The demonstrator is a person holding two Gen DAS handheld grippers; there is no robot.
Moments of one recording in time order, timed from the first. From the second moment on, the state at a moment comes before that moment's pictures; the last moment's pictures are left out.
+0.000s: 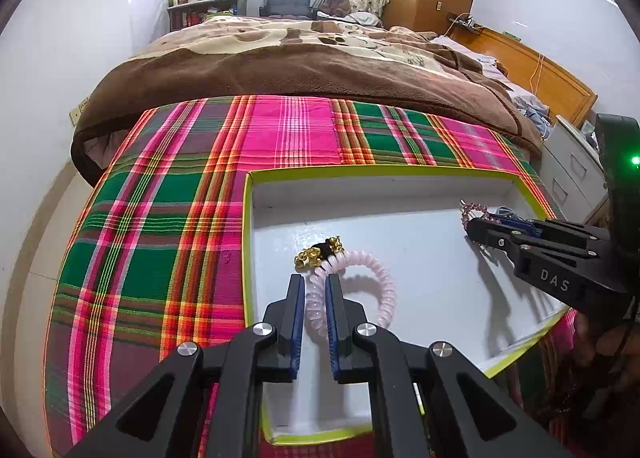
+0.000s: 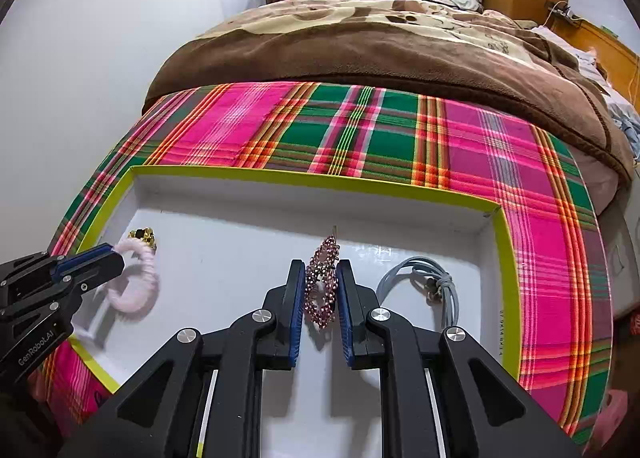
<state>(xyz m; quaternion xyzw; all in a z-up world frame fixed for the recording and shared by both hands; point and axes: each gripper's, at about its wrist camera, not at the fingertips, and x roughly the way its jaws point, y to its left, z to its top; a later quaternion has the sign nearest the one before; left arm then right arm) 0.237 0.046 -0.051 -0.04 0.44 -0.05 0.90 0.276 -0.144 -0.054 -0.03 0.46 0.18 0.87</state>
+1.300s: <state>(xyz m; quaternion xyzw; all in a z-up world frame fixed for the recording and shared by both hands) 0.127 0.053 0.000 -0.09 0.37 -0.09 0.92 0.174 -0.188 -0.004 0.04 0.38 0.19 0.91</state>
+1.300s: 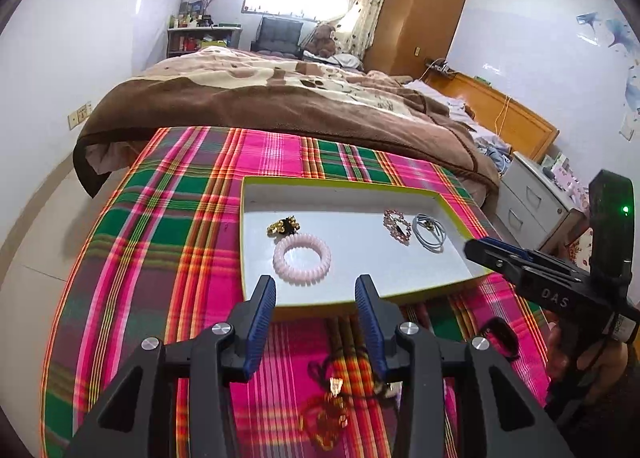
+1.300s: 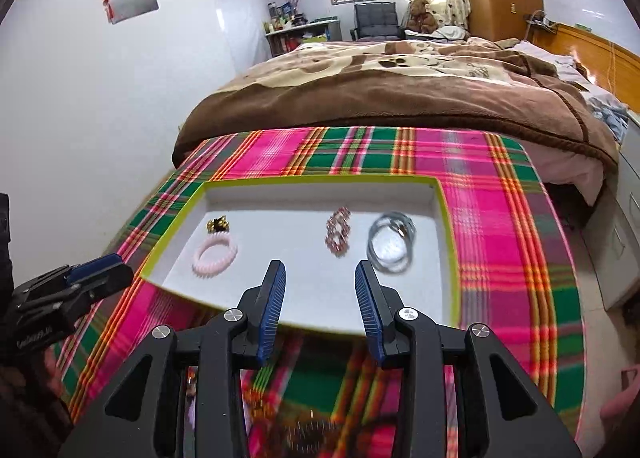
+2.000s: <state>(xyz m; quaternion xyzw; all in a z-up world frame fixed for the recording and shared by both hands) 0.064 0.070 -0.023 -0.11 0.37 -0.07 0.92 0.094 -0.255 -0.038 0.04 0.40 0.13 0.91</state>
